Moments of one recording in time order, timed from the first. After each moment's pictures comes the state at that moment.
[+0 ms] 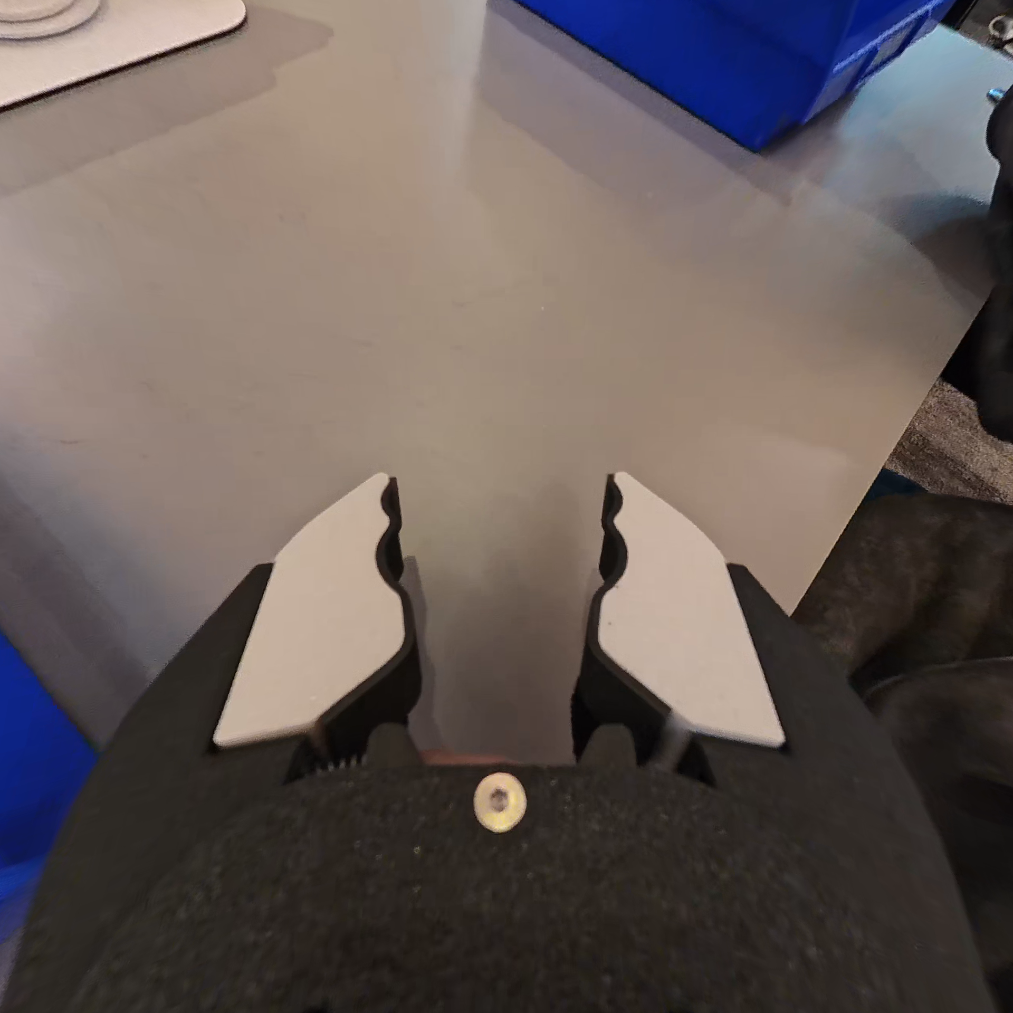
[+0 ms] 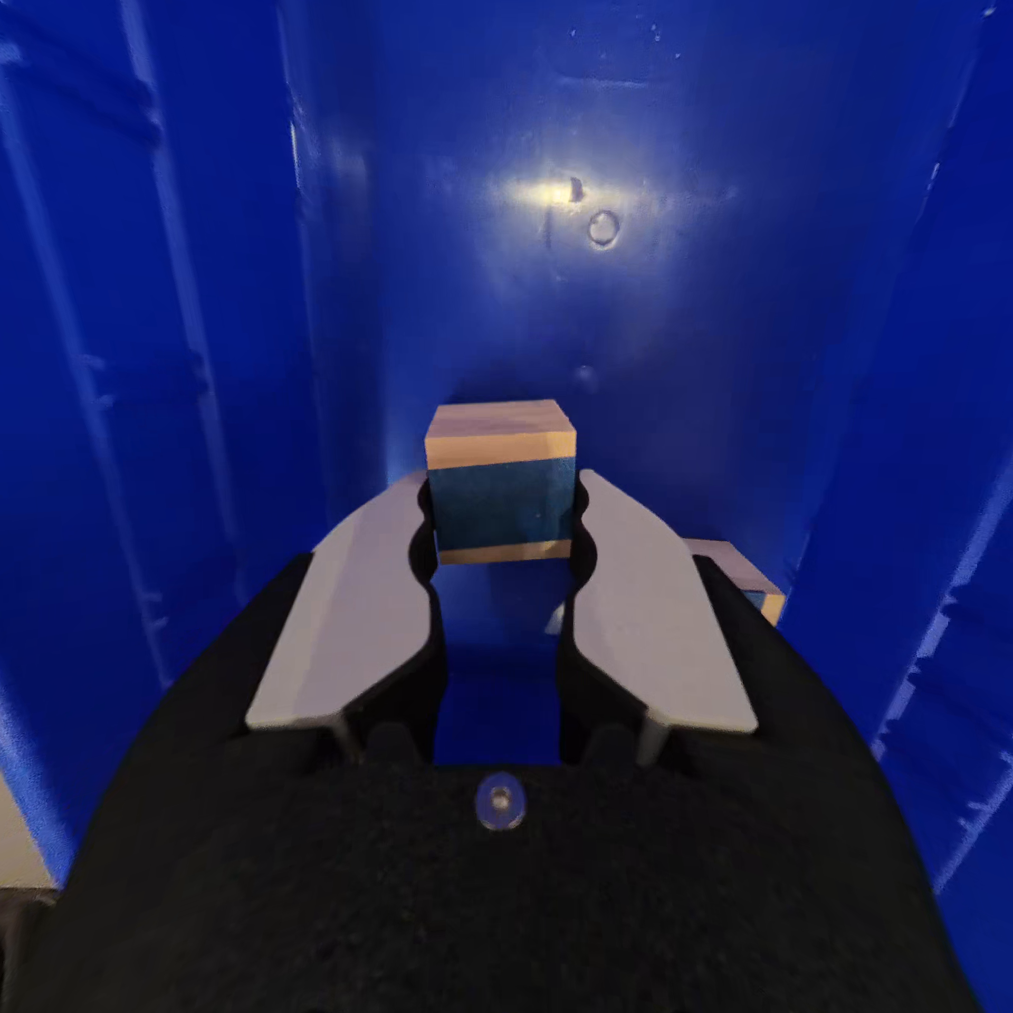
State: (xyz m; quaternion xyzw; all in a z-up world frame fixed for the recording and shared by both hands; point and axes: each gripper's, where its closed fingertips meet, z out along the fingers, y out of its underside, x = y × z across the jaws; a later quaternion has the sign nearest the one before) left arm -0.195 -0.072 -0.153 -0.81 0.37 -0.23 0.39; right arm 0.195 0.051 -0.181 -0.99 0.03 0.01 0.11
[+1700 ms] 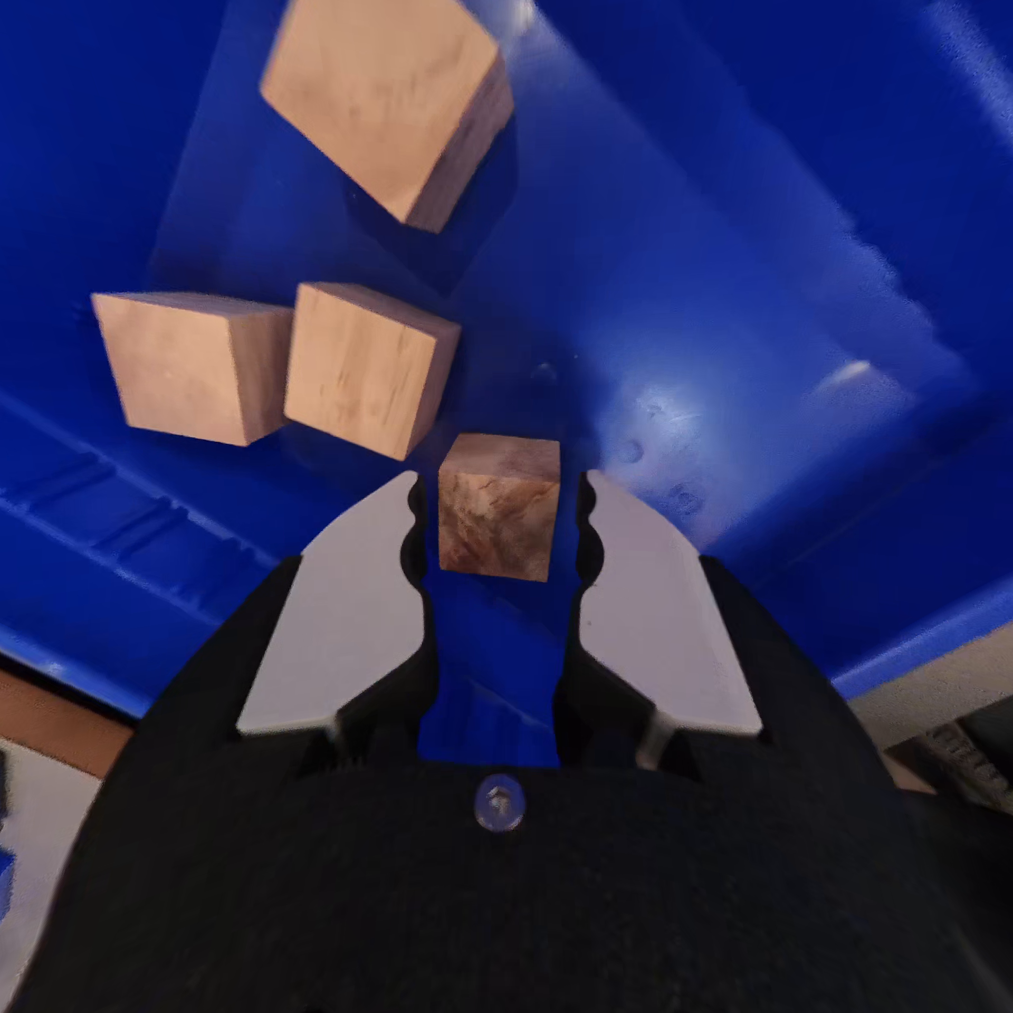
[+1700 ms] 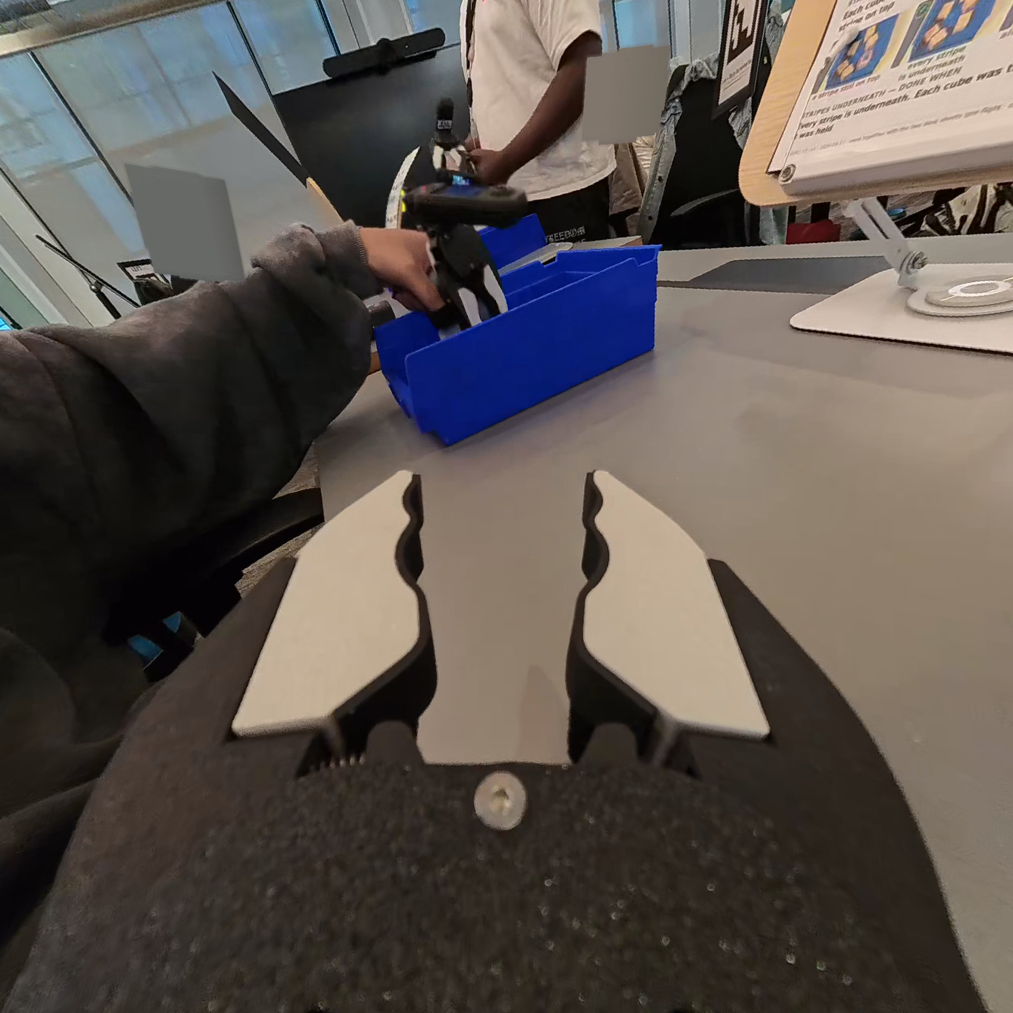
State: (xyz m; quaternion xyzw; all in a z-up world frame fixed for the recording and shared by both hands) left arm -0.464 0.091 -0.163 -0.88 0.48 0.03 0.06; right arm -0.076 -0.086 -0.076 -0.67 -0.28 0.44 0.53
